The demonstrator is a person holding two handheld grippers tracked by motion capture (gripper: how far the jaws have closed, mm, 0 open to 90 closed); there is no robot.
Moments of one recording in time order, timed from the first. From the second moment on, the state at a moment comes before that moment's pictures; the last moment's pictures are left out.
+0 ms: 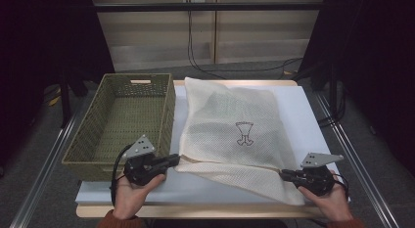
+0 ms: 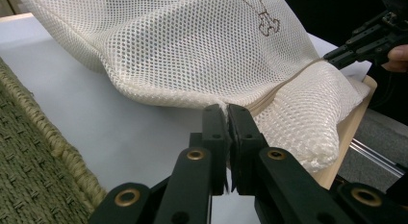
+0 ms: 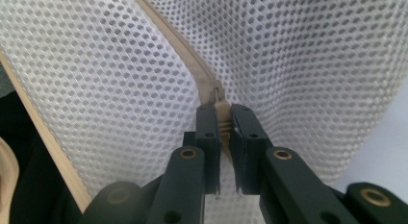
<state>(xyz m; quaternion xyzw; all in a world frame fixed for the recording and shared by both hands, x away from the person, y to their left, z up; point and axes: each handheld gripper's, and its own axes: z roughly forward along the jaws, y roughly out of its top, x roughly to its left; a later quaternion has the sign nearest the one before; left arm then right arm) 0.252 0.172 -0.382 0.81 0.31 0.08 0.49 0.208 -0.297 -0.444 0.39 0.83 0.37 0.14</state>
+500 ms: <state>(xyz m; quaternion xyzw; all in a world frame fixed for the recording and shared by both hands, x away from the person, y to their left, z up) 0.252 0.174 -0.381 0.81 0.31 0.08 0.49 0.204 -0.309 -0.451 0.40 0.83 0.35 0.14</state>
